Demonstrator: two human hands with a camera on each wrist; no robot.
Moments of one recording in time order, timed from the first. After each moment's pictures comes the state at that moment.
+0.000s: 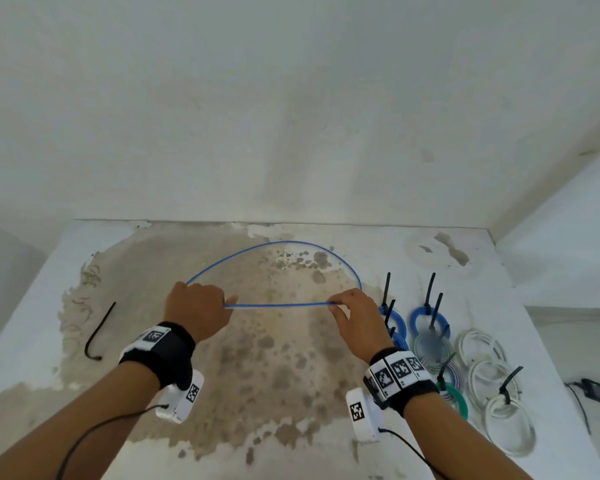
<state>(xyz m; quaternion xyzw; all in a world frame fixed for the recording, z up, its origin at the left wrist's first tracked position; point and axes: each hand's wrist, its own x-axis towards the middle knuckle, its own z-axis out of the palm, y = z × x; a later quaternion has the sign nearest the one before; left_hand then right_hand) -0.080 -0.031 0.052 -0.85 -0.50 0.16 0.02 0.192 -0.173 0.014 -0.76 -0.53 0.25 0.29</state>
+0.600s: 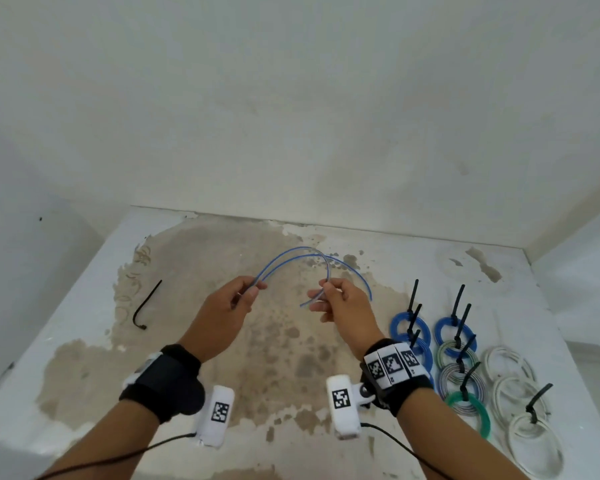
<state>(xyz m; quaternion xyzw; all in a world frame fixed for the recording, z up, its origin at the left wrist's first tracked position) -0.117 -0.107 0.086 -0.70 -0.48 -0.31 -0.43 0.112 -0.158 0.067 -0.62 -0.31 0.50 0.52</state>
